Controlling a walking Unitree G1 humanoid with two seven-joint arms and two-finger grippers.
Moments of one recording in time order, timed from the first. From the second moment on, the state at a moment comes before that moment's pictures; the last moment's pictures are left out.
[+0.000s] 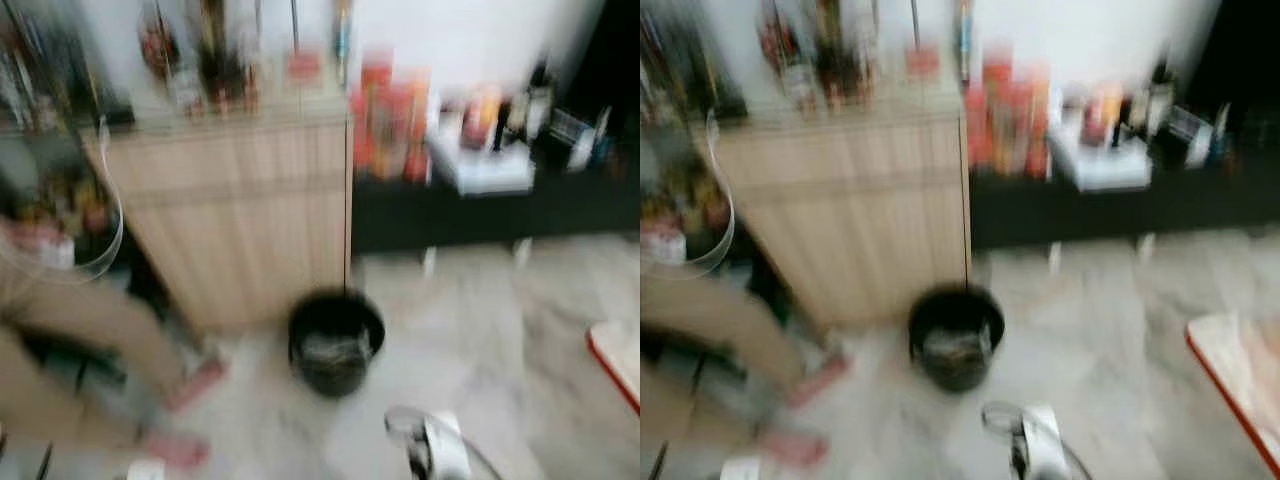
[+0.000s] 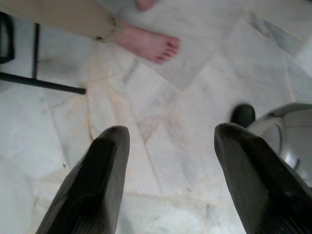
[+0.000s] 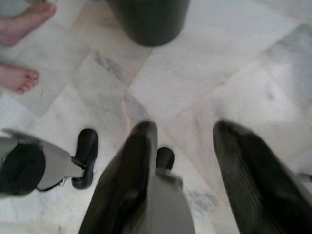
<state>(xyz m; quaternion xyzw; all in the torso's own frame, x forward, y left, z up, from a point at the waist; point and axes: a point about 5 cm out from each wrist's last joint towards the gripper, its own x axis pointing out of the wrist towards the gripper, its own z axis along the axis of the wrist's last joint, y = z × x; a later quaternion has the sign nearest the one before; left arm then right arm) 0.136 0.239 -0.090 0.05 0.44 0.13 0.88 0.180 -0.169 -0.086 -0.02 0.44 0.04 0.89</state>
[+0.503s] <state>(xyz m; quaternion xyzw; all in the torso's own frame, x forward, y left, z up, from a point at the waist) 0.144 0.238 -0.086 0.05 0.43 0.13 0.89 0.180 -0.168 -0.086 -0.02 0.44 0.05 0.90</state>
